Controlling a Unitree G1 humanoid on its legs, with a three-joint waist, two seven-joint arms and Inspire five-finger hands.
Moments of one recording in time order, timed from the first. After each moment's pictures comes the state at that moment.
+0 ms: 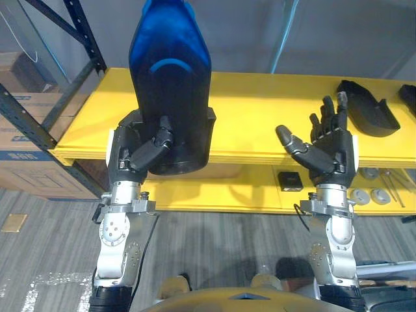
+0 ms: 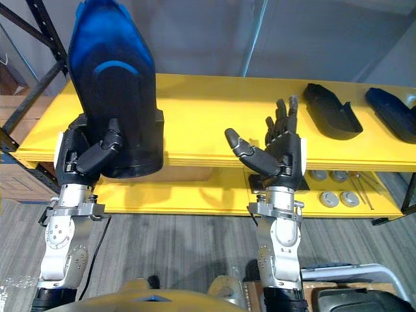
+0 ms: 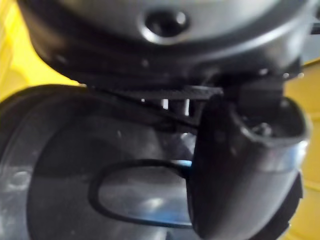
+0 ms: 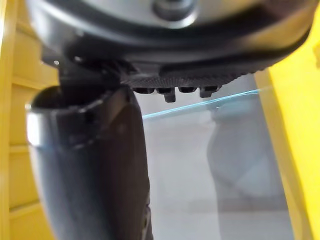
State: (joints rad) left arm 0.15 0.13 0.02 -0.26 -0.36 -0.28 -0.02; right arm 0.11 -0.11 -0.04 -0.22 0.32 -0.36 -0.01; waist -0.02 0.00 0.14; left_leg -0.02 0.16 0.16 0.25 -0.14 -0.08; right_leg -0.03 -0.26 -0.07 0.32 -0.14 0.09
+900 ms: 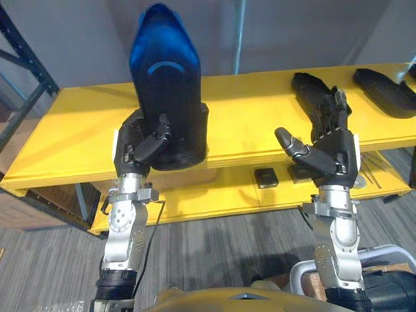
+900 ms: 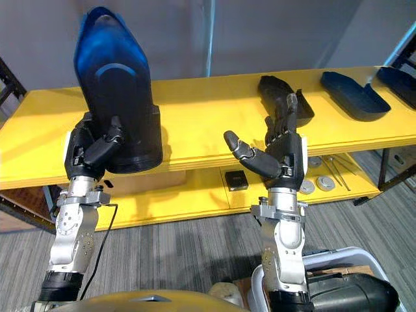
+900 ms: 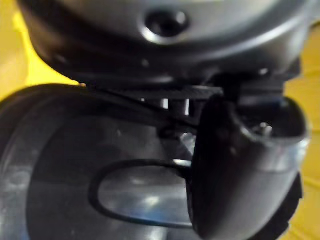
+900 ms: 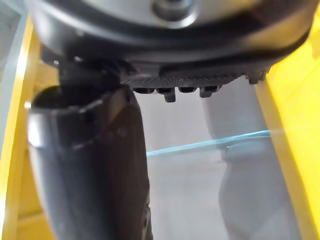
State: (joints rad) left arm -0.04 0.16 0.03 -0.05 -0.39 -0.24 0.02; right arm 0.15 -0.16 -0.08 -0.23 0.36 -0.36 -0.01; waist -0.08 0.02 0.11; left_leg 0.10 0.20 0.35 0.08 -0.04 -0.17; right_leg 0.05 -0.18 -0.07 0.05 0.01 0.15
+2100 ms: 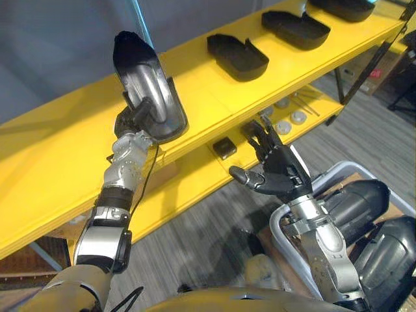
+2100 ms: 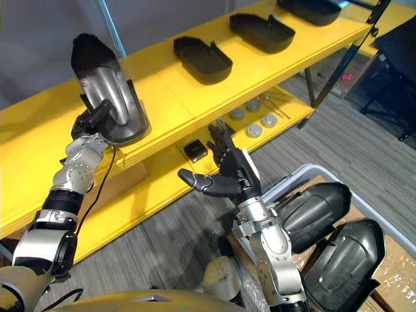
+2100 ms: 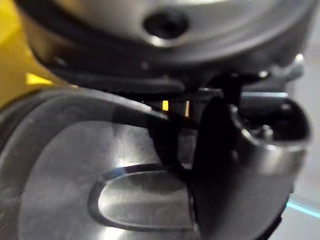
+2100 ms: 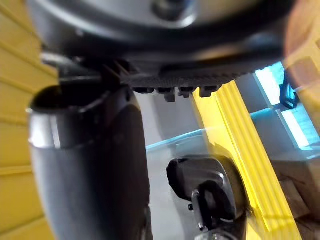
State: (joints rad) left arm -0.68 0.33 0.05 0.58 -0.82 0.07 0.41; right arm 0.17 -0.26 0.14 -0.29 0.41 -0.16 0.26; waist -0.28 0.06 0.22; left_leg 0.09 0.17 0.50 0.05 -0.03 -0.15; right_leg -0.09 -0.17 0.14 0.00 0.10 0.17
